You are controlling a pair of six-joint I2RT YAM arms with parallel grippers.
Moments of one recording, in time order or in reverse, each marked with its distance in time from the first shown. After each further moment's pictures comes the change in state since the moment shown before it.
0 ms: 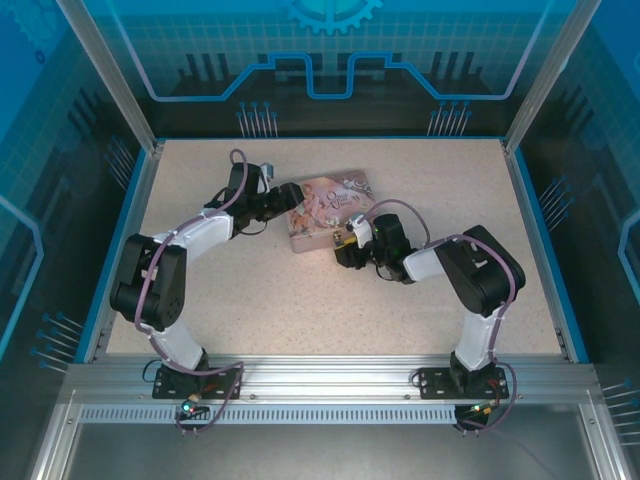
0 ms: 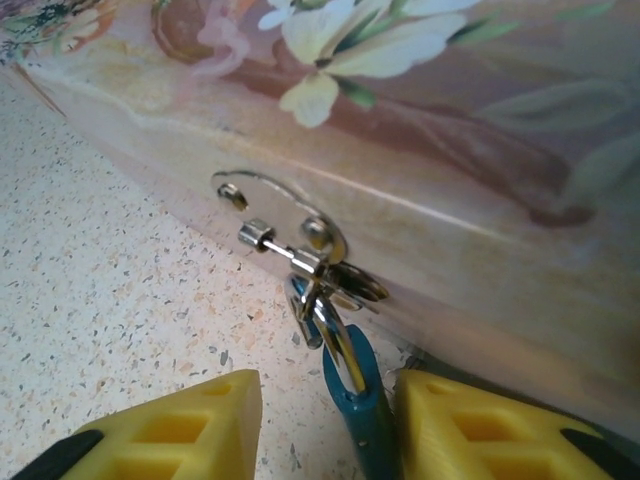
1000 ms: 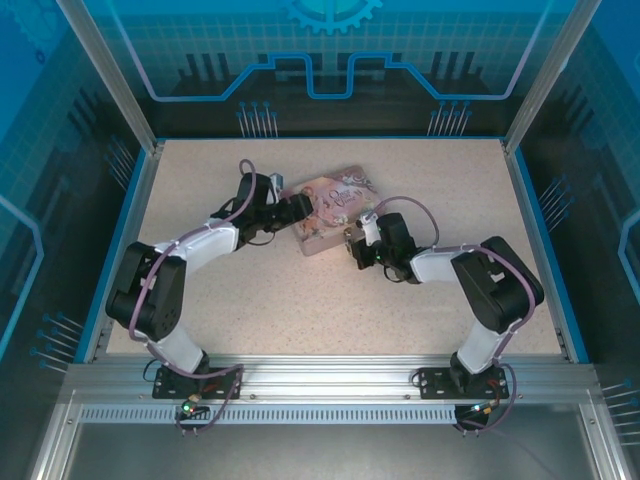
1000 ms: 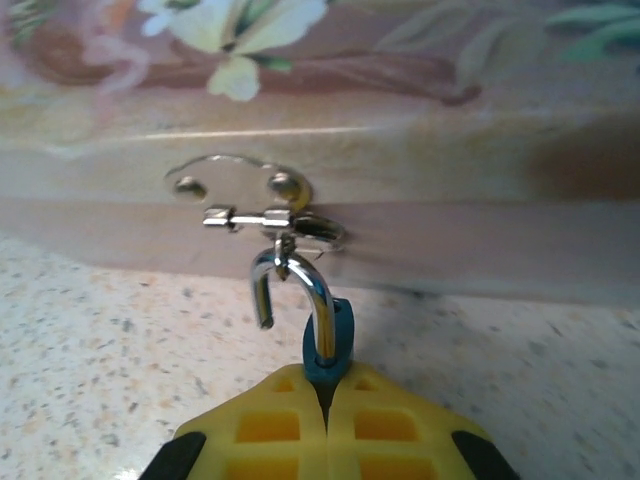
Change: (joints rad) left arm -0.095 -0.066 -0.088 0.021 -0.019 -0.050; right arm 0.006 -0.147 -0.008 -0.254 0.263 0.092
